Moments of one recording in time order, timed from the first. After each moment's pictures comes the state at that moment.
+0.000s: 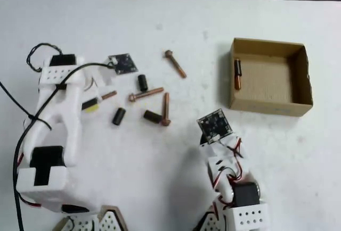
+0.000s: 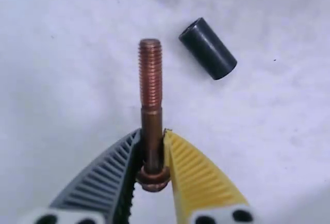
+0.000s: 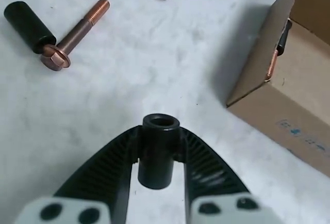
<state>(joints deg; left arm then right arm) -10.9 6.3 12.4 78.3 -64.4 -11.2 -102.5 95.0 54.2 23.3</state>
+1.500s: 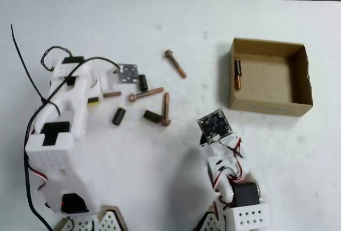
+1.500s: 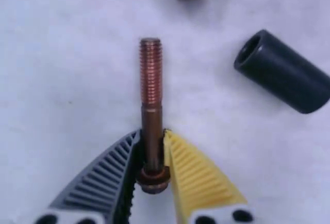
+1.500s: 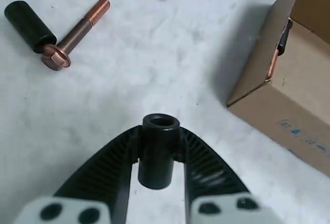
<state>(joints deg) -11.1 27.0 4.9 62.9 -80.9 -11.2 -102.5 95.3 54.2 23.3</state>
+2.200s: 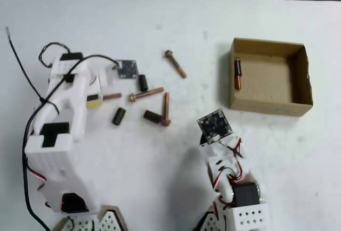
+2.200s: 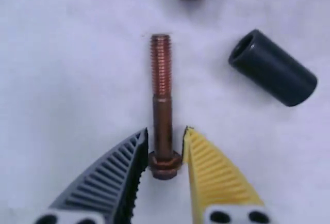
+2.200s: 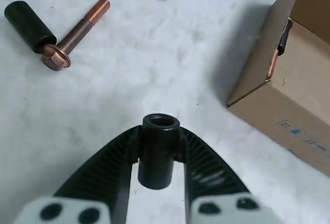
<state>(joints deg) -11.3 25.0 2.2 68.3 -78.5 -11.2 -102.5 95.3 54.2 23.3</state>
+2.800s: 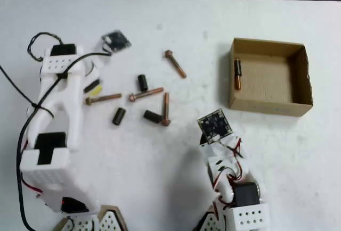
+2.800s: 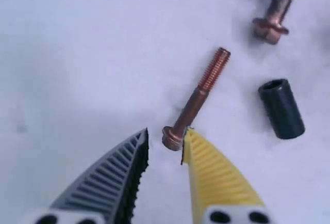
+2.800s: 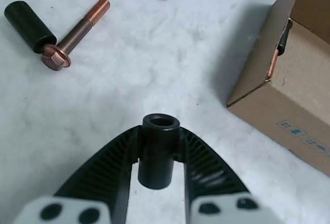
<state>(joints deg) -11.3 15.9 0.2 72.3 -50.3 -11.2 -102.5 95.3 54.2 23.3</state>
